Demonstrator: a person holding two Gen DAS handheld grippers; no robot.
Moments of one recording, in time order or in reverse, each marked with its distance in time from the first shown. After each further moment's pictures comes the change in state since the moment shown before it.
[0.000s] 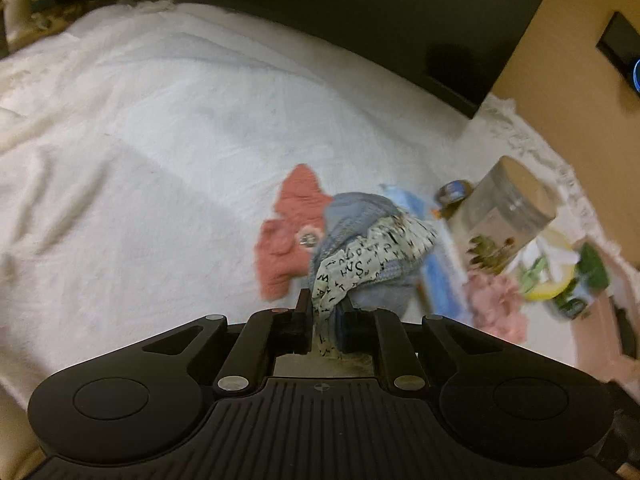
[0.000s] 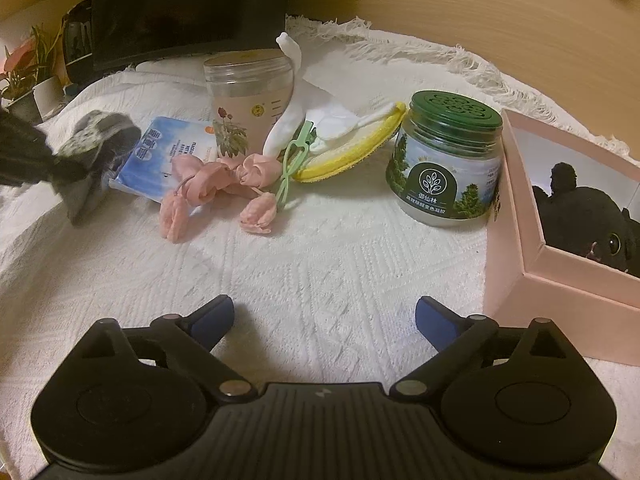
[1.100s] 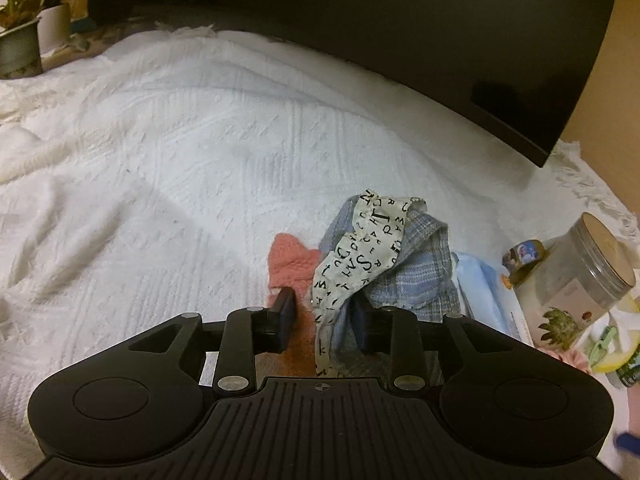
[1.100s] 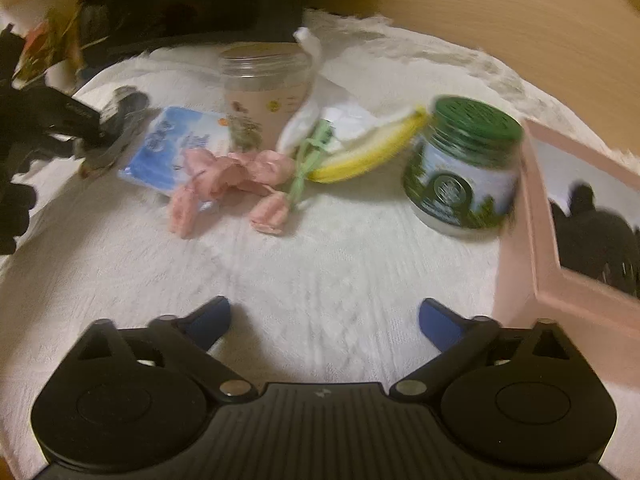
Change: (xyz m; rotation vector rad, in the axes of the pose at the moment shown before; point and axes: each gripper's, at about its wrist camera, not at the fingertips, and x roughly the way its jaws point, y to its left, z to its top) left arm 0.048 0.006 0.022 -0.061 -0.129 0.112; right arm 0.001 0.008 0.018 -0.098 0.034 0.049
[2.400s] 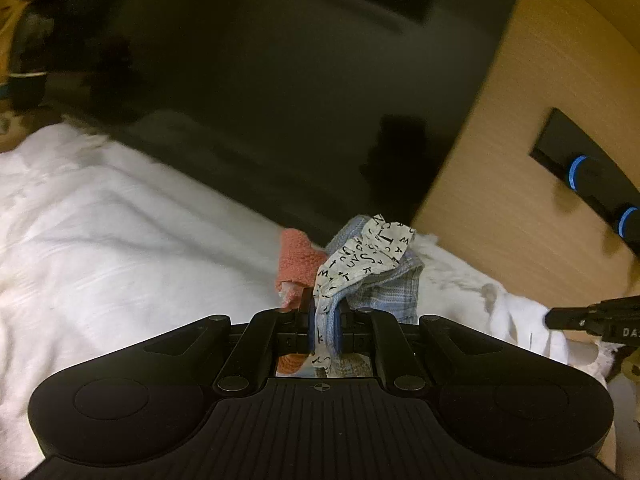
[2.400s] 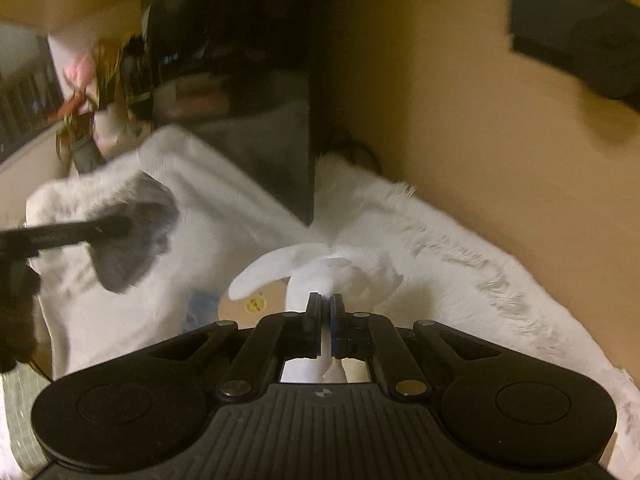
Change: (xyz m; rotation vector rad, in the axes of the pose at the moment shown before) left arm -0.086 -0.069 0.085 0.083 -0.127 -0.270; right arm -0.050 -0.071 0.210 -0.017 -0.034 0.170
